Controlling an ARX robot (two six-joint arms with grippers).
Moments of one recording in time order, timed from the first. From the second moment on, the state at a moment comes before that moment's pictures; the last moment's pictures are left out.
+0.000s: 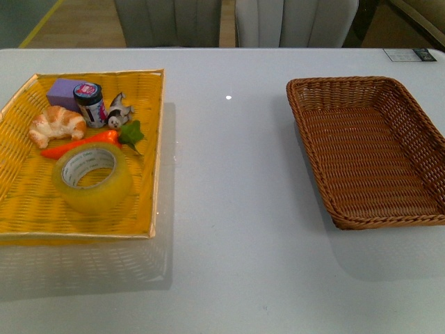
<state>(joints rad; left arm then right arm) 0.00 0.02 0.01 0.00 0.00 -0.01 0.00 0.01 0.02 0.00 0.00 0.00</state>
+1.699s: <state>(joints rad) 0.06 2.14 0.88 0.34 0.16 -0.26 0.00 0.01 0.02 0.00 0.00 0.00</state>
